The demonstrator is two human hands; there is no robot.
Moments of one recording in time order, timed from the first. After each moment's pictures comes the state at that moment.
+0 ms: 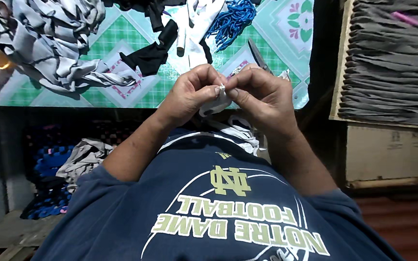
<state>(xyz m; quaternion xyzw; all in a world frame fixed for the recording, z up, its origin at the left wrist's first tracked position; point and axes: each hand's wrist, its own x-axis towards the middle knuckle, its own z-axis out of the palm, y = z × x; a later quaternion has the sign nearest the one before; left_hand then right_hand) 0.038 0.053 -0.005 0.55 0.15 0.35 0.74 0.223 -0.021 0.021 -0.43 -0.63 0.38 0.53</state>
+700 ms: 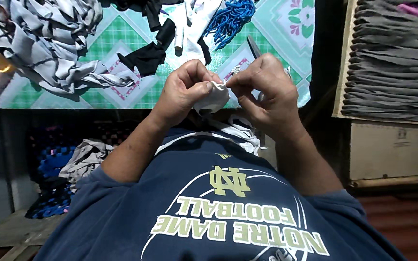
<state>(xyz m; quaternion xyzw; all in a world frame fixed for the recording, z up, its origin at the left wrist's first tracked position) 0.034 0.054 -0.001 0.55 0.19 0.38 0.72 0.234 -0.021 0.024 -0.49 -0.74 0.16 0.44</state>
